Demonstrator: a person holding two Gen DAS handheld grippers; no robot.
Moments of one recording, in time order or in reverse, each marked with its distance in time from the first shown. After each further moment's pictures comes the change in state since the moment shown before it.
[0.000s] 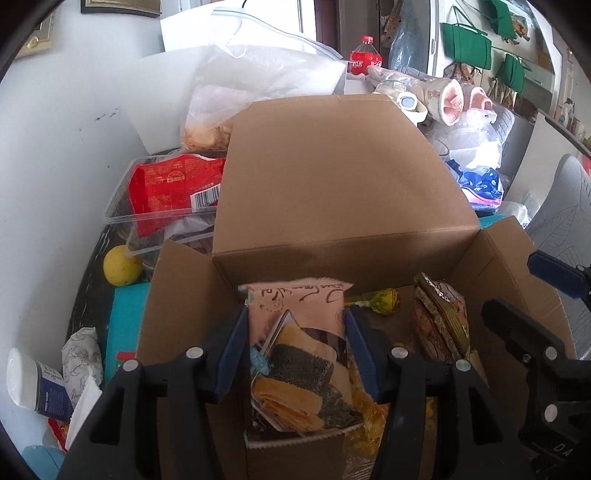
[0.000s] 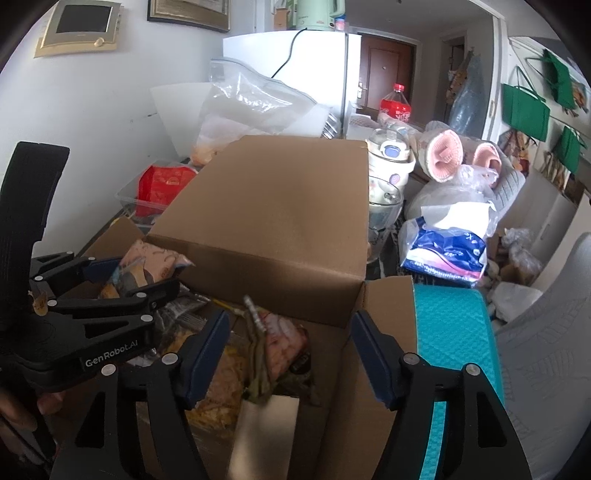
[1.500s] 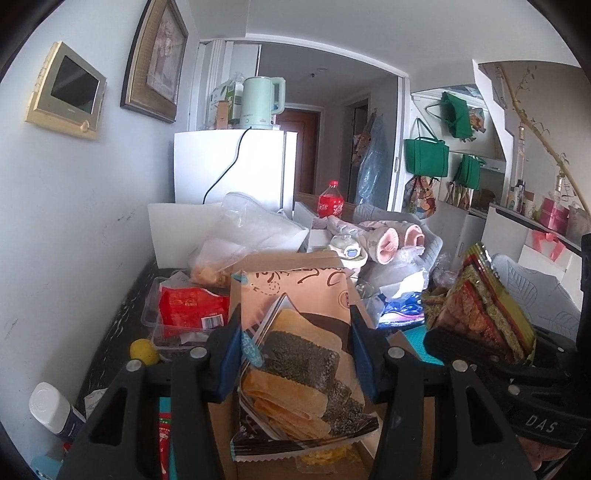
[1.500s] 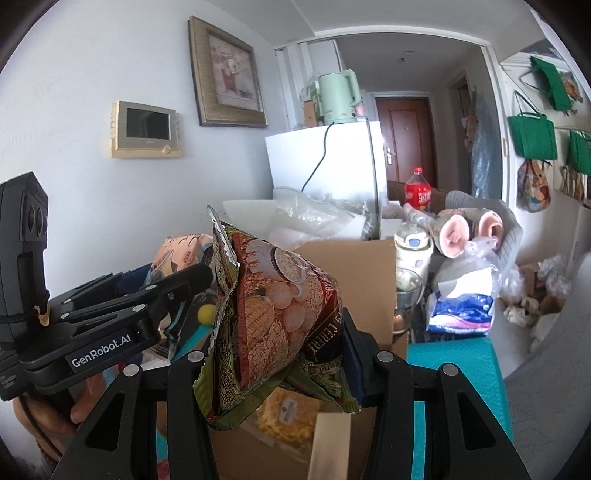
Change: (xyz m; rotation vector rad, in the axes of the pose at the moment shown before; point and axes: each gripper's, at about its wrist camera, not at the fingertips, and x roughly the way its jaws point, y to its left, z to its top) left arm -0.158 0.017 0.004 -0.053 -0.477 -0.130; right arm -0.123 0.002 0.014 0.086 -0.321 0.221
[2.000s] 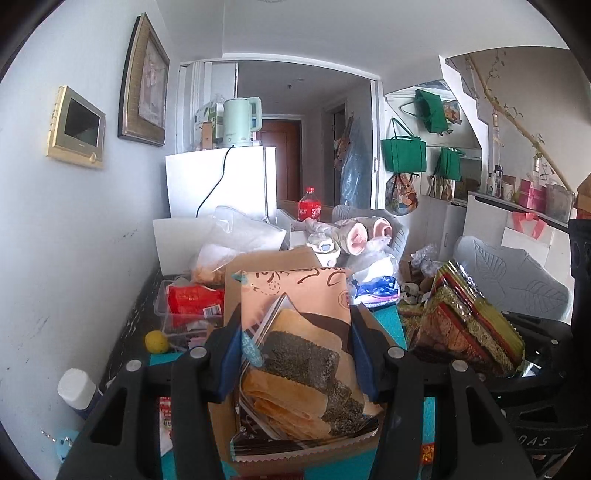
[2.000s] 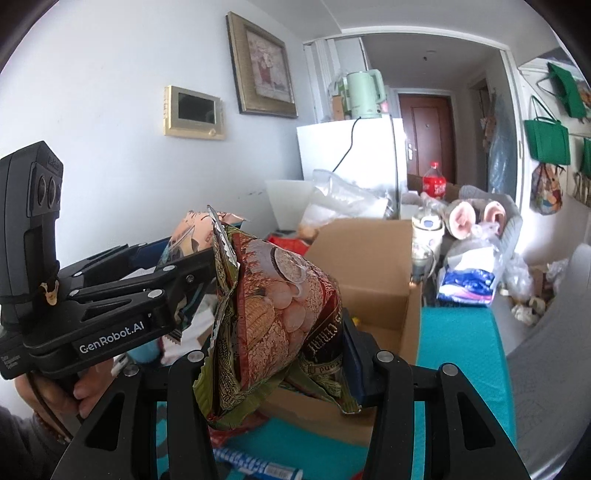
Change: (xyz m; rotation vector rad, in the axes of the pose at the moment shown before) left arm -0.099 -0.032 -0.023 0.085 -0.051 -0.031; right arm -0.084 0.043 -0.040 -0.087 0.014 0.058
